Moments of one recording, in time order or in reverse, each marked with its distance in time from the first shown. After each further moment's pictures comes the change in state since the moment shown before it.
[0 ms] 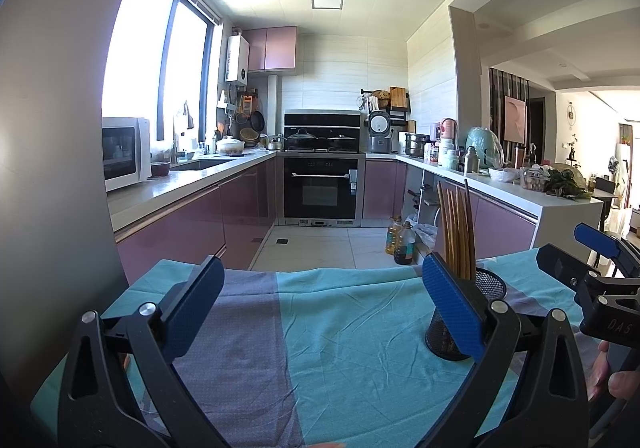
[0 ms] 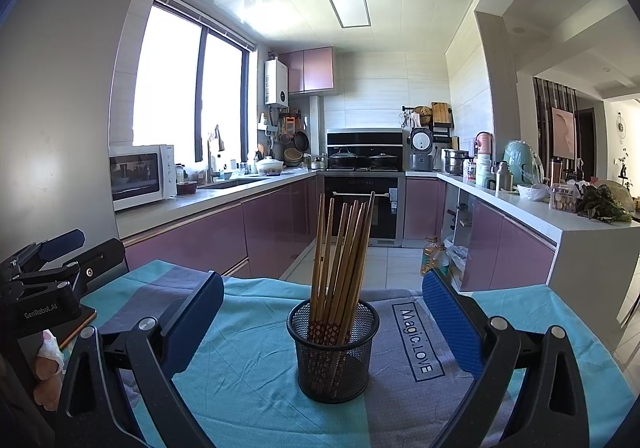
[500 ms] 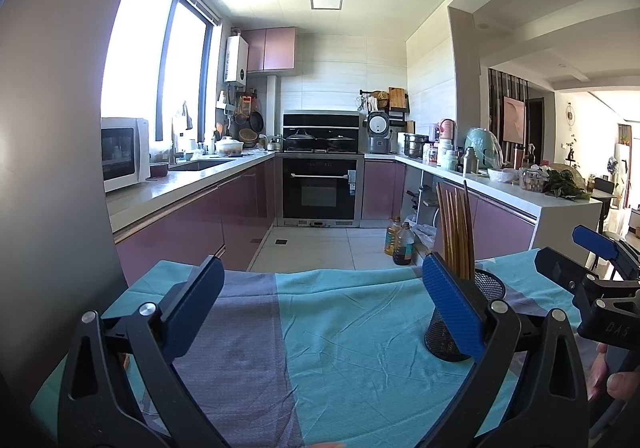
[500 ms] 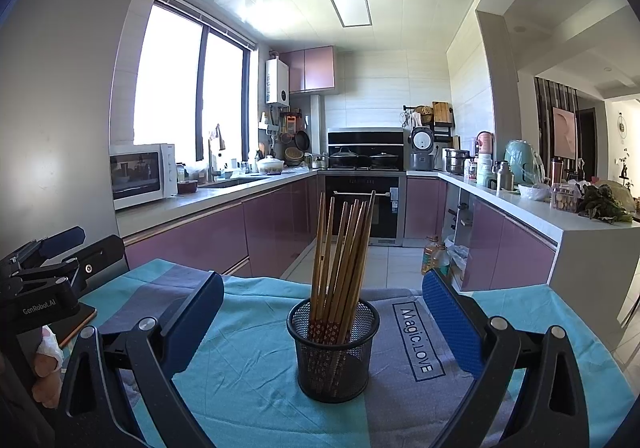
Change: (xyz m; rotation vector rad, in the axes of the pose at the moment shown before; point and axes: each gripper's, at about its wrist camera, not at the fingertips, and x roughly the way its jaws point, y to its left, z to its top) left arm 0.000 -0.001 0.000 0.000 -0.002 -0.001; right arm 0.000 -0.001 0.000 -0.001 0.003 0.004
